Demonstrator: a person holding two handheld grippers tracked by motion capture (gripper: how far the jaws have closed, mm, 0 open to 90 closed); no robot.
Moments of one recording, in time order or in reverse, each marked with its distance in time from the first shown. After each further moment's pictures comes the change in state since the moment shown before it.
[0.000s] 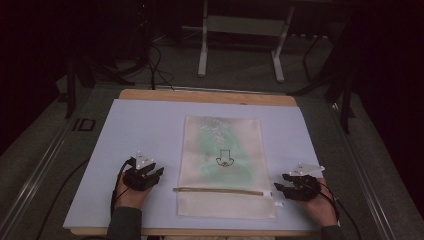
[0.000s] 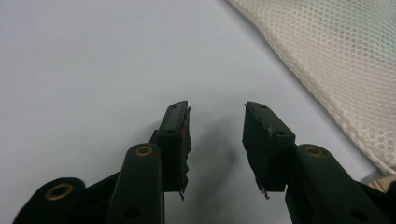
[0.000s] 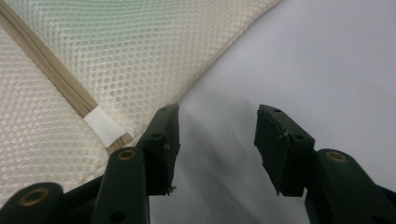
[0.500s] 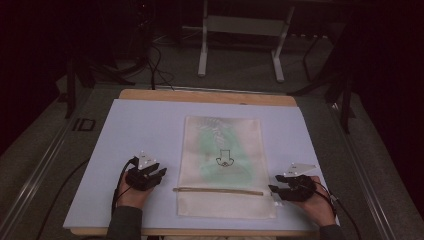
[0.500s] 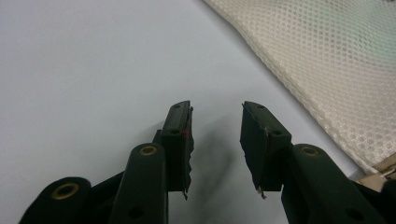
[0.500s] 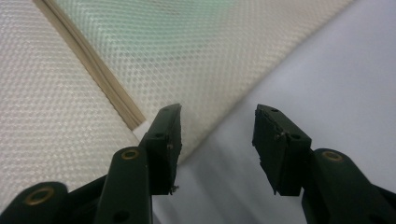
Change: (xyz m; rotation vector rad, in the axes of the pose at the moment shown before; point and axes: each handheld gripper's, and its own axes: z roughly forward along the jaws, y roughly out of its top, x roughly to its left) left arm -0.004 0.003 0.004 -0.003 -0.044 0.042; right arm 0.014 0.015 -0.001 0.009 0.081 -0.058
